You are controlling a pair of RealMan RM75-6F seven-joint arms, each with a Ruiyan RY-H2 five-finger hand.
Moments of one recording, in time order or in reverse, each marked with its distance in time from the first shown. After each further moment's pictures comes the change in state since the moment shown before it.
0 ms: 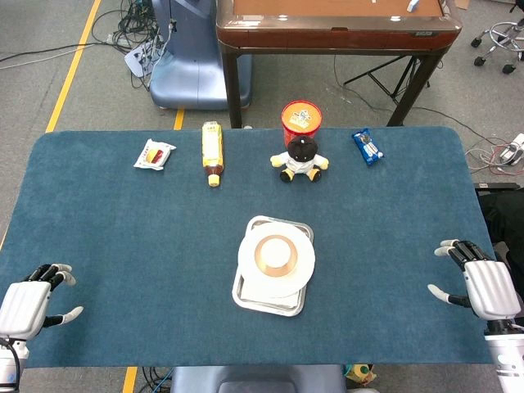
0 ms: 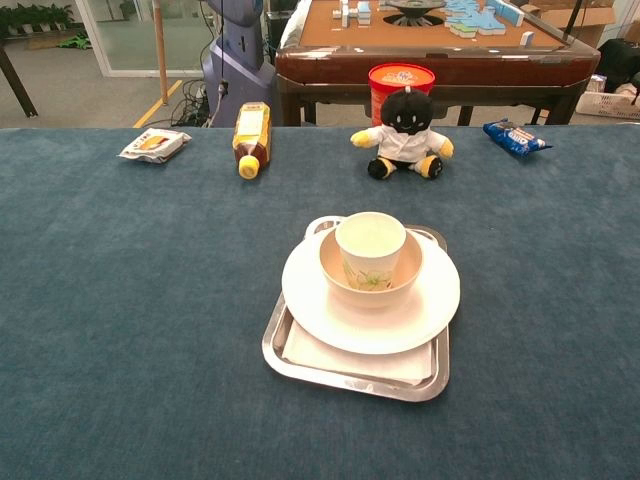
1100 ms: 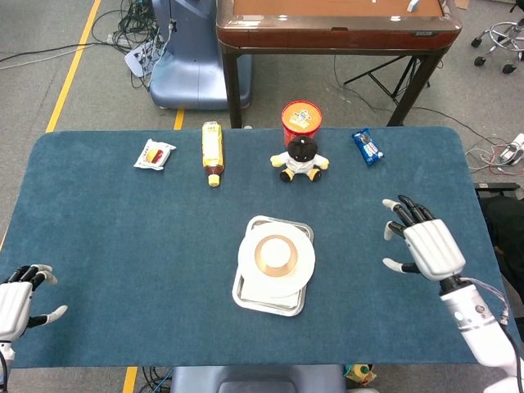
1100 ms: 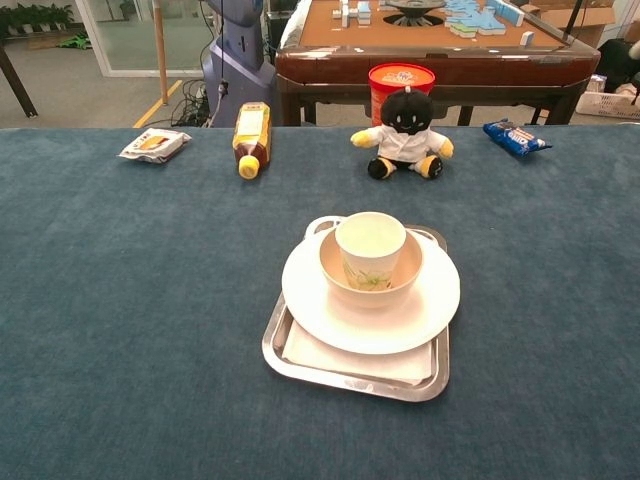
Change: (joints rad) left arm 0.024 0.027 -0.021 -0.016 -0.073 0.013 0.025; right arm 0.252 0.098 0.108 -0.198 0.018 -0.262 -0.193
